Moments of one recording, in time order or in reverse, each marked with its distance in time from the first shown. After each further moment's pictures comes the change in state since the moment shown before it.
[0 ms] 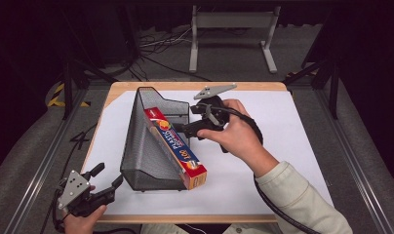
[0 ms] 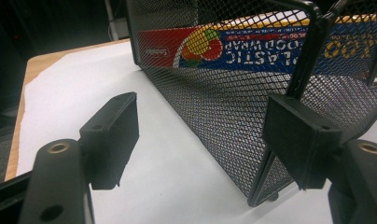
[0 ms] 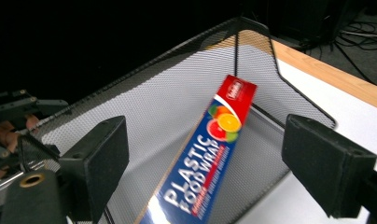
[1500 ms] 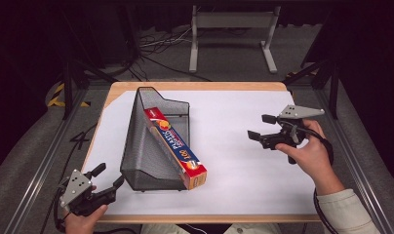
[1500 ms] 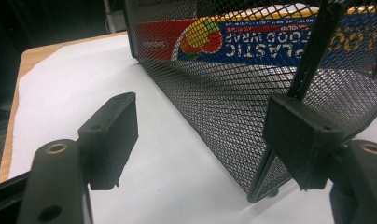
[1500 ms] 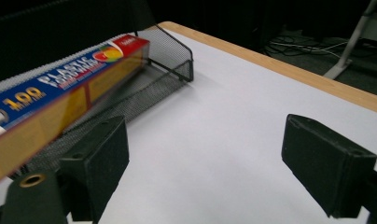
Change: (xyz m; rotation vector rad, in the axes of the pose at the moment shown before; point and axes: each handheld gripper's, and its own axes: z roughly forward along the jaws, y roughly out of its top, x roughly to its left) left arm 0.001 -0.002 0.004 0.032 -0.010 -0.009; right arm -0.105 -0.124 -0.113 -0.107 -0.169 0.012
